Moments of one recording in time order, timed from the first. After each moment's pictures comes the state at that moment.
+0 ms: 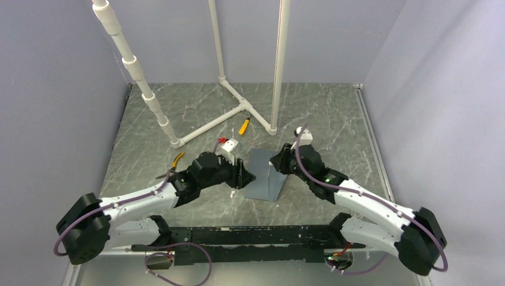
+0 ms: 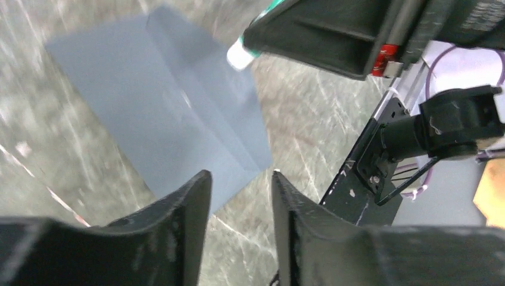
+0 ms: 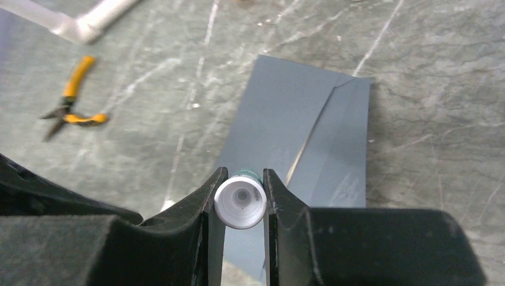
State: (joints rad) left arm -0.90 1.14 0.52 0.27 0.15 -0.50; right arm 0.75 1.00 0.55 -0.01 0.20 0.62
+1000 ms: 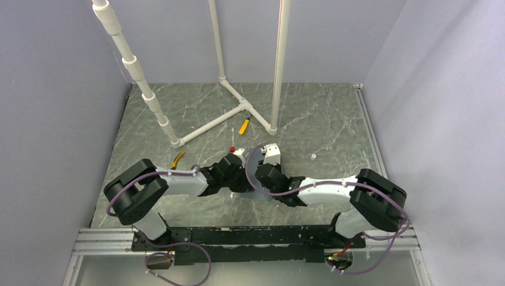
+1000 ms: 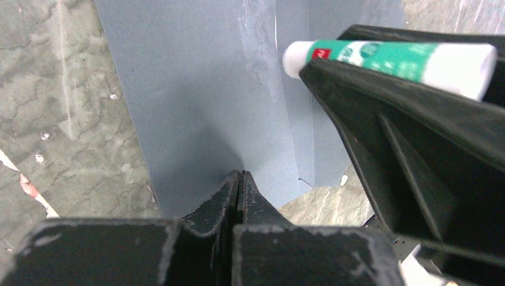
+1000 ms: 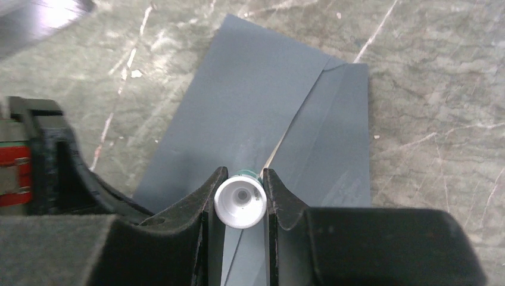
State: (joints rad) left arm -0.90 1.59 0.63 0.20 0.11 -0.80; right arm 1.06 1.44 0.58 0.16 0.66 0.51
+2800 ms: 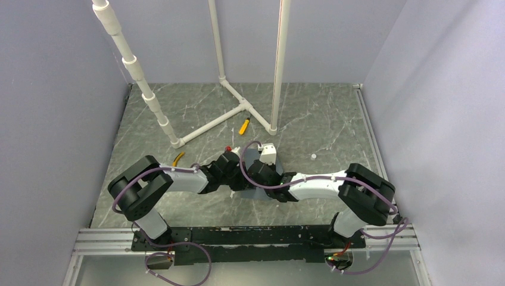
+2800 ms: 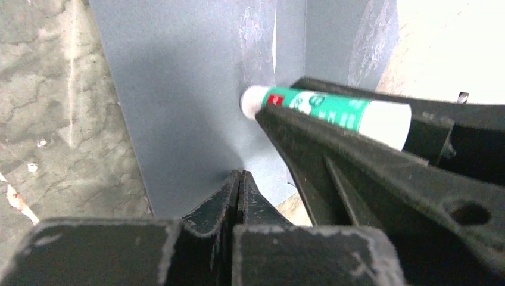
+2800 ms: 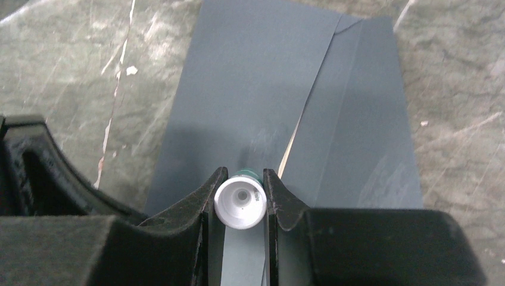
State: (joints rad) left arm -0.85 1.63 0.62 0.26 0.19 -0.93; right arm 1.05 1.56 0.68 0.06 0.59 0.68
